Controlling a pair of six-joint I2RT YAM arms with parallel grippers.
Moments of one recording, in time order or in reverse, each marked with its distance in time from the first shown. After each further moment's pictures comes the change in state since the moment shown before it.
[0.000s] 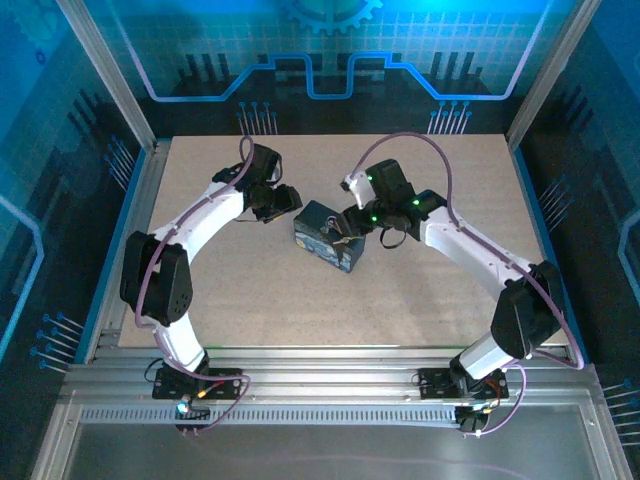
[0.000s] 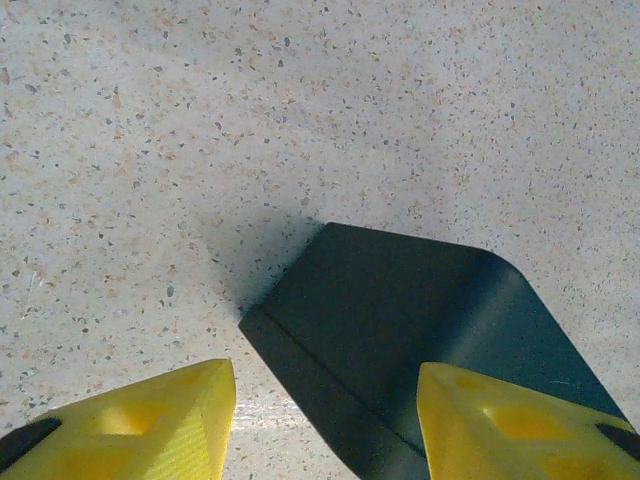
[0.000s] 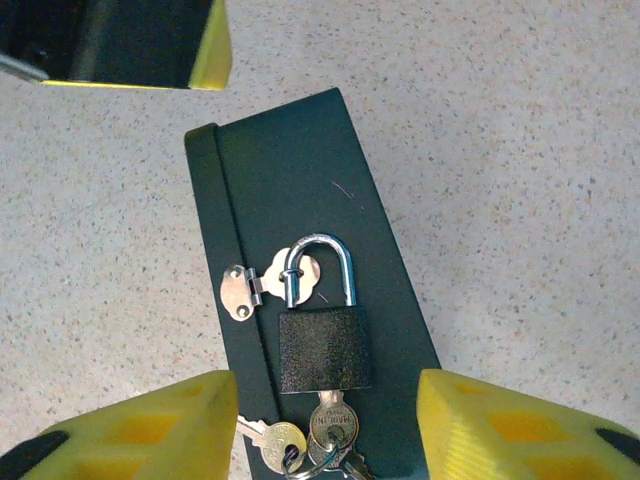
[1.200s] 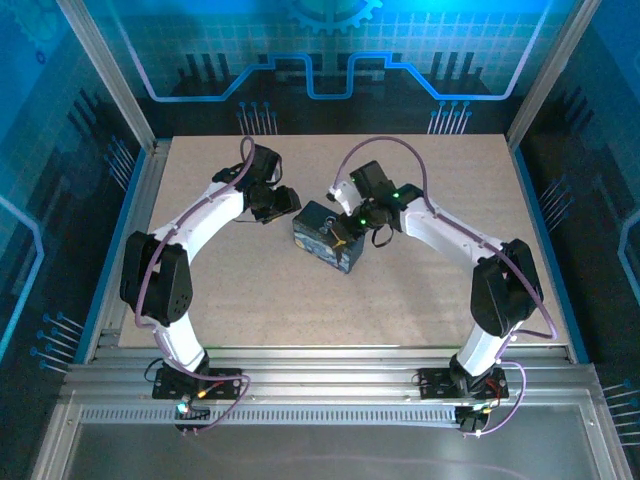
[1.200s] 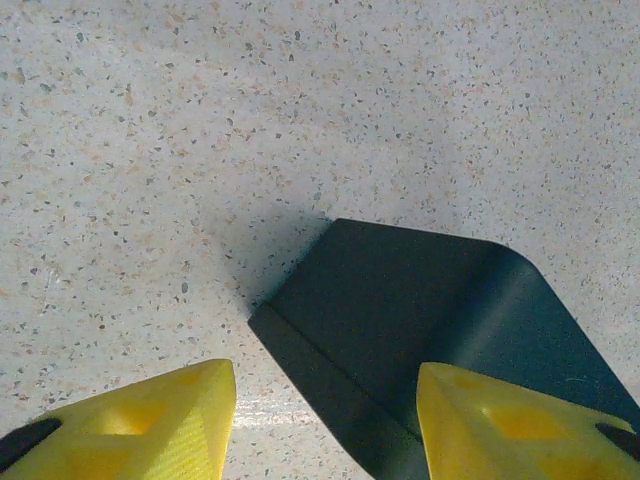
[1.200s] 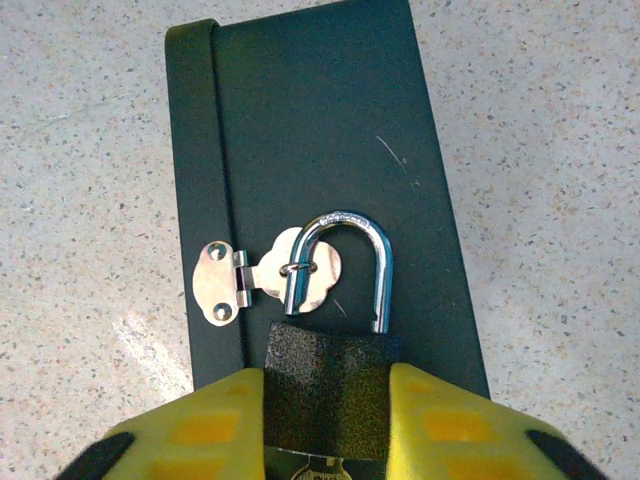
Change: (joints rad) left arm 0.000 0.000 0.001 -0.018 -0.011 0.027; right arm 0.016 0.153 0.070 -0.069 -0.039 -0.116
